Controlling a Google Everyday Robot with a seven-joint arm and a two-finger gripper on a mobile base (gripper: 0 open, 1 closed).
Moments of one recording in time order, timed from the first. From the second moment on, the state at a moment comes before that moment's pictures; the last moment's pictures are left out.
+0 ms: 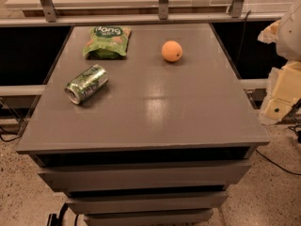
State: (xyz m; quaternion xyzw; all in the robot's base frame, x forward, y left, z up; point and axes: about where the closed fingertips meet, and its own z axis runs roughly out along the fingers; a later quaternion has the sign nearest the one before) arm 0.438 -0.216 0.977 -0.60 0.78 -0.04 0.16
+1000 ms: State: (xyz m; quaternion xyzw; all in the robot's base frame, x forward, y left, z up) arm 0.486 -0.183 0.976 -0.61 0.77 -0.02 0.20
